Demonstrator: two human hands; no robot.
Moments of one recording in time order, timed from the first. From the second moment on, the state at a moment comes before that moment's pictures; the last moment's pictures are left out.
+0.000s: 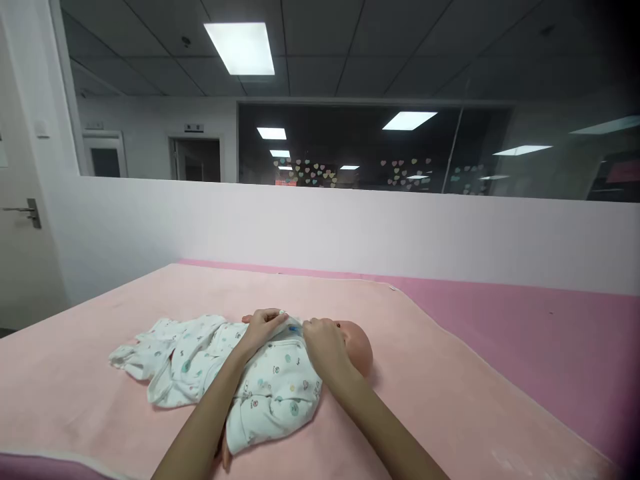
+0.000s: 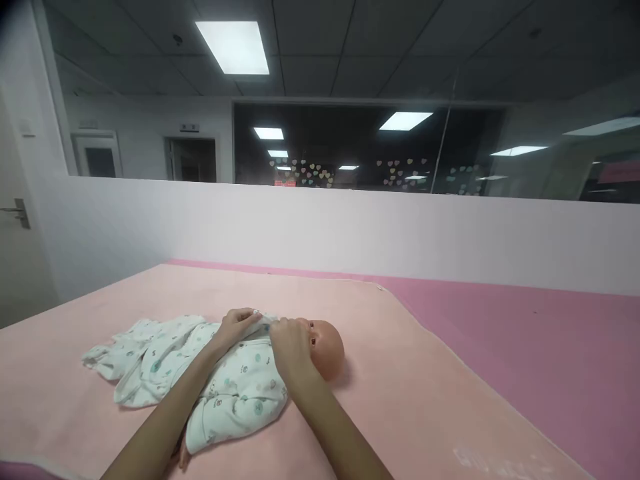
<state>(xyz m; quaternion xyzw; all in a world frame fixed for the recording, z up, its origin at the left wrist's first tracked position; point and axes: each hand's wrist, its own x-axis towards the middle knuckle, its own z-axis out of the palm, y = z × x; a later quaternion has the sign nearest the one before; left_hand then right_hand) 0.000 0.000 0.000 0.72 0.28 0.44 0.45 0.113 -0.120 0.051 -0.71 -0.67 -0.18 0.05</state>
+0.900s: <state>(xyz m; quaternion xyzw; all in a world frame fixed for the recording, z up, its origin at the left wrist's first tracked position) -0.029 0.027 -0.020 0.84 0.46 0.28 0.07 0.134 -0.065 0.037 -0.69 -0.72 -0.06 0.07</state>
